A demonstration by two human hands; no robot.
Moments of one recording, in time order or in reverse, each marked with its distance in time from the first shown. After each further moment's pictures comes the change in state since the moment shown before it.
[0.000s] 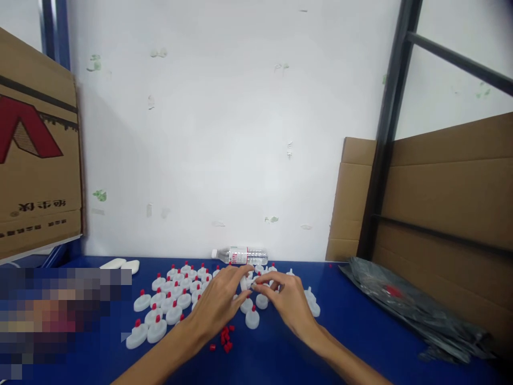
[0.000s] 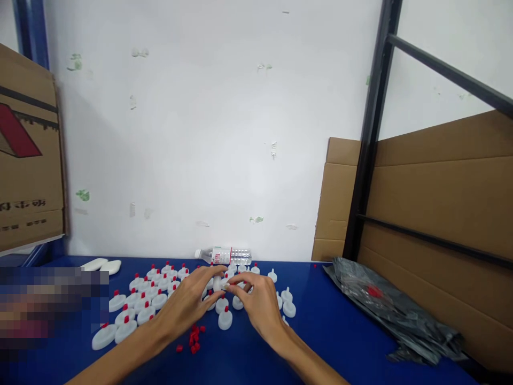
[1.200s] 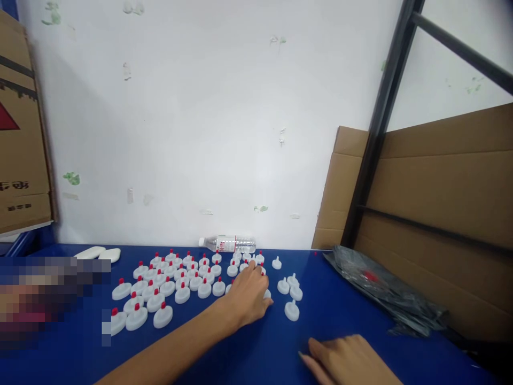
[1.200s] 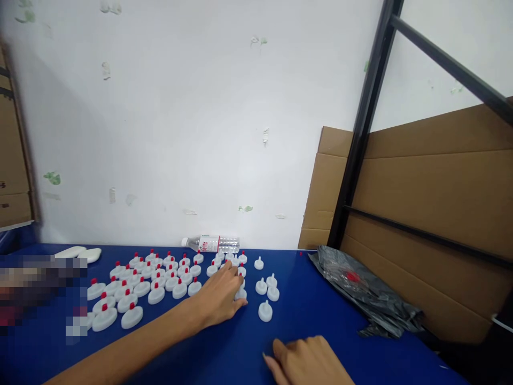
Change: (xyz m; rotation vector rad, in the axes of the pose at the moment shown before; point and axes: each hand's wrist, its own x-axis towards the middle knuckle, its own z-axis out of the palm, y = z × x) left_hand 0.037 0.065 0.056 0.210 -0.418 0.030; right_hand -0.119 0.016 -0.102 -0.999 -0.381 -0.371
